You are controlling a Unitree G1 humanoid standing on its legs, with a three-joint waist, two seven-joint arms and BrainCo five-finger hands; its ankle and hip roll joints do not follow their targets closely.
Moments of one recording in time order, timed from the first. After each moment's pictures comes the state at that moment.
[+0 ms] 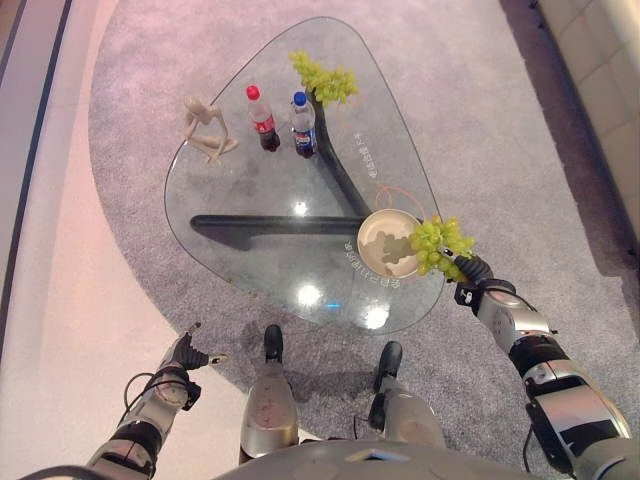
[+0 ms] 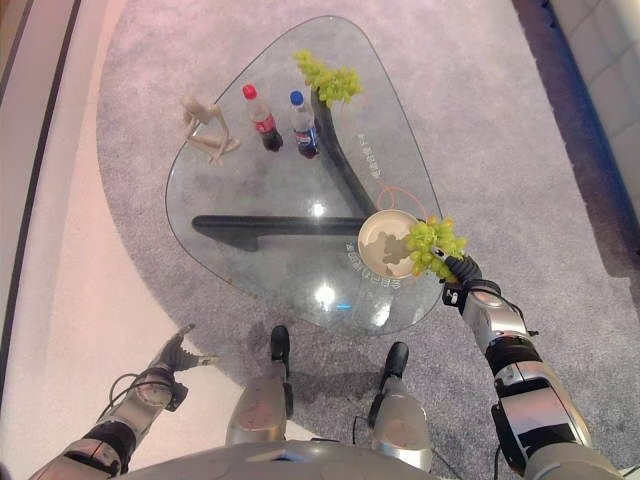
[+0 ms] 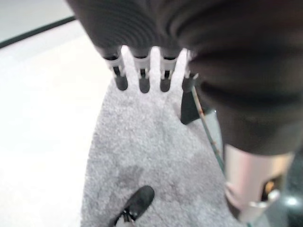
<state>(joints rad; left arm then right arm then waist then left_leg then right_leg) -0.10 0.46 -0.27 0.97 0.17 -0.11 0.25 -0.44 -0.50 0.19 0.79 0.54 0.13 -0.06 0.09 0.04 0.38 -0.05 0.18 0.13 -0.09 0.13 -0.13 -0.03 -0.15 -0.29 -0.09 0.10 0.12</state>
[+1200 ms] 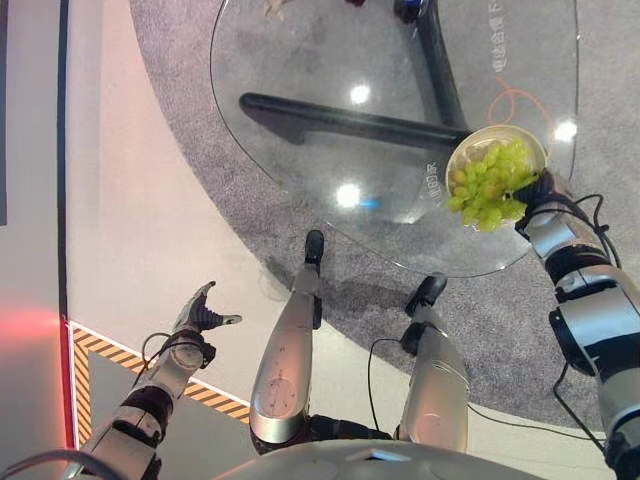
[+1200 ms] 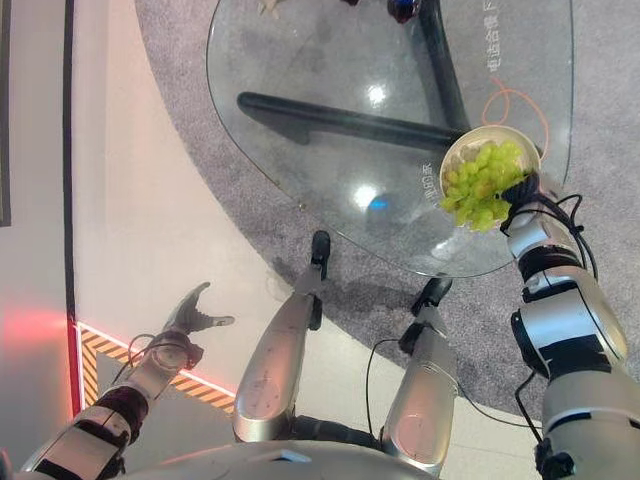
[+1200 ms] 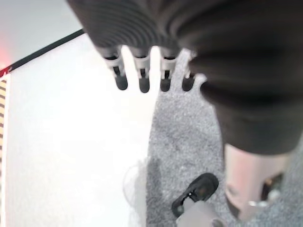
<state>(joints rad) -0.21 0.48 -0.38 0.87 0.10 -0.11 0.30 -0.97 -0.70 0.42 1.18 -0.24 0.23 -0.28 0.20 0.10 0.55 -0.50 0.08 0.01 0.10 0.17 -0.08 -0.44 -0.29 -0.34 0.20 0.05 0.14</state>
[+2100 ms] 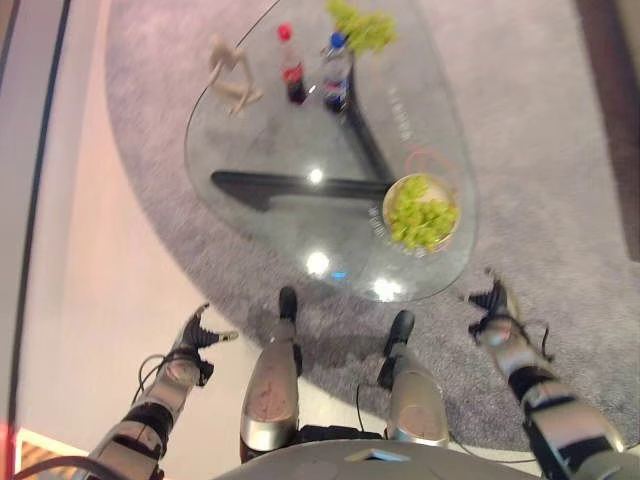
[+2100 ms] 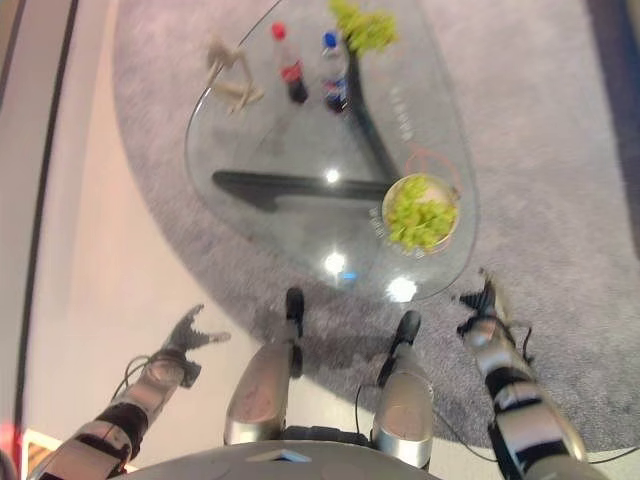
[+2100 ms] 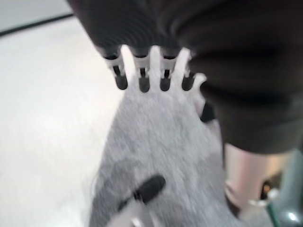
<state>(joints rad) -0.12 0.41 -0.30 0.99 0.03 -0.06 0.22 -0.20 -0.39 0.19 1.02 -0.09 -0.06 -0.43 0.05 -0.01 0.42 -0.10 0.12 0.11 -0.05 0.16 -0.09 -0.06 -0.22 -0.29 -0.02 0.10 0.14</state>
